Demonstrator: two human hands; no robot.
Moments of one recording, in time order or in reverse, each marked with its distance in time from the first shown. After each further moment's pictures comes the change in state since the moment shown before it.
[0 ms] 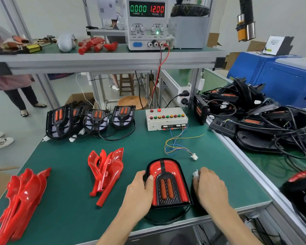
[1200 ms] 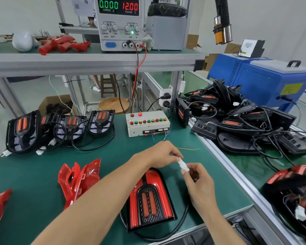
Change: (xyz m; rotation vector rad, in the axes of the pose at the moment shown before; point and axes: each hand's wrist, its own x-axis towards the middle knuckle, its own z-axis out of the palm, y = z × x) left_hand 0.145 0.126 0.056 0.356 -0.567 0.670; right_hand 0.033 0.032 0.018 0.952 0.244 -0.029
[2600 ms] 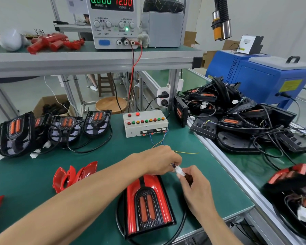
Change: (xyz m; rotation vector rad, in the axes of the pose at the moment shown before) left_hand -0.010 0.008 -0.004 0.439 -0.113 0.240; right_hand -0.001 0.001 0.003 -0.260 -0.069 -0.061
